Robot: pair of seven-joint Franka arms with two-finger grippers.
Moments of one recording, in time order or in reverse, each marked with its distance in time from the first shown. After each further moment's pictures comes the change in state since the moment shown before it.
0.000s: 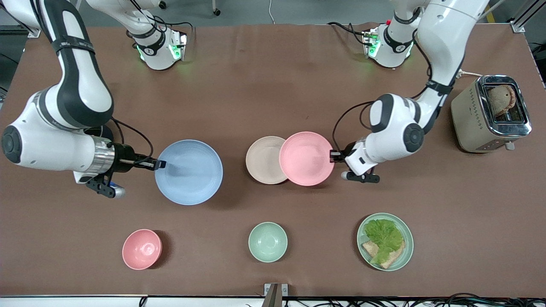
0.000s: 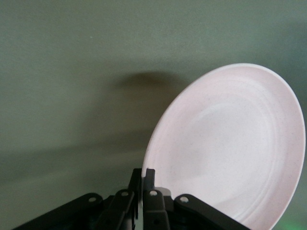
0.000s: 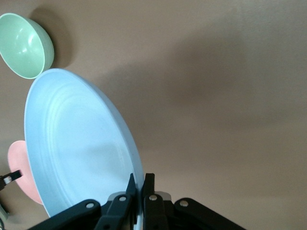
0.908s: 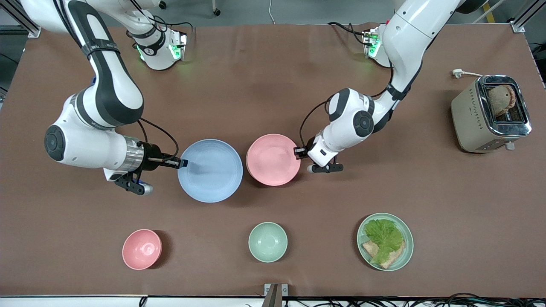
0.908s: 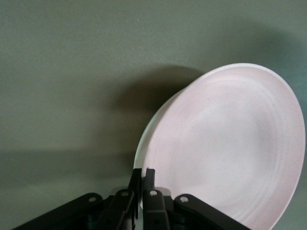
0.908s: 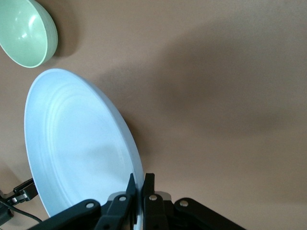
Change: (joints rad) left arm -0.122 0.102 -0.083 -0.004 0.000 0.249 -0.275; right arm 0.014 0.011 0.075 -0.072 -0.001 0.110 0.050
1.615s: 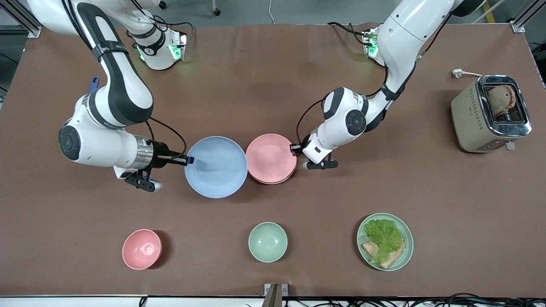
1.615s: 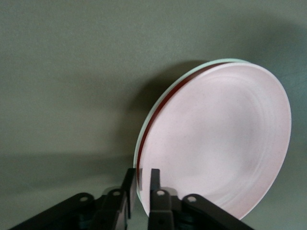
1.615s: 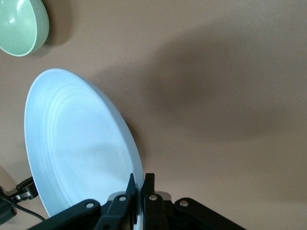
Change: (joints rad) left arm -0.017 0.022 0.000 -0.011 0.006 0.031 -0.010; right arm 0.021 0.001 0.007 -0.040 0.000 0.035 0.001
